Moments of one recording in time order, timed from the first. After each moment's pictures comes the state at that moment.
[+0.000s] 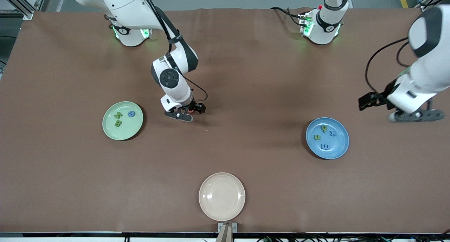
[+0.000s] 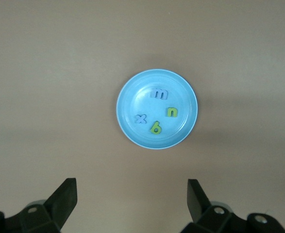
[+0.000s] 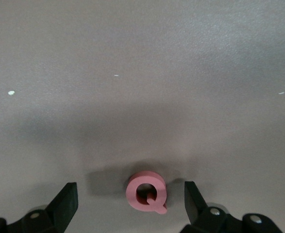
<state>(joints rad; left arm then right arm) 0.03 0.06 -0.09 -1.72 0.02 1.78 -0.10 0.68 0.50 -0.03 -2.09 0.18 2.60 0.76</state>
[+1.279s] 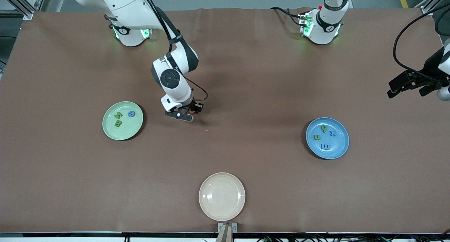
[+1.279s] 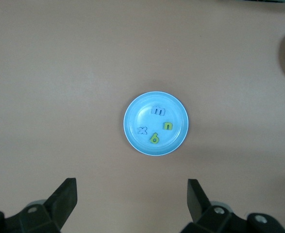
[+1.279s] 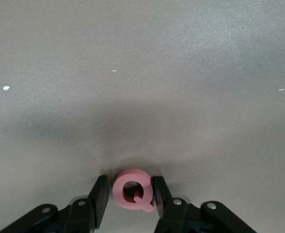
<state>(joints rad) 0.06 0.02 -0.09 -1.56 -0.01 1.68 -0.09 0.68 0.51 -0.04 -2.09 0.18 2.59 0.76</state>
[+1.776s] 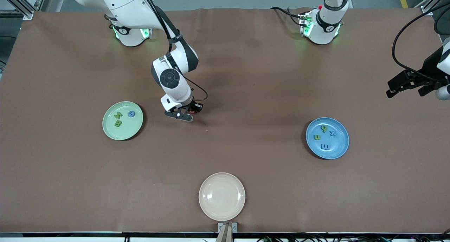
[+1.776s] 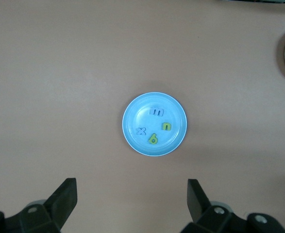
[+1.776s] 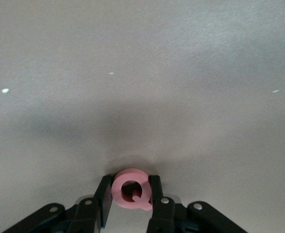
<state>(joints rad) 0.06 0.02 -0.09 -1.56 -0.01 1.68 -0.09 0.68 0.50 -0.04 -2.09 0.18 2.57 0.76</state>
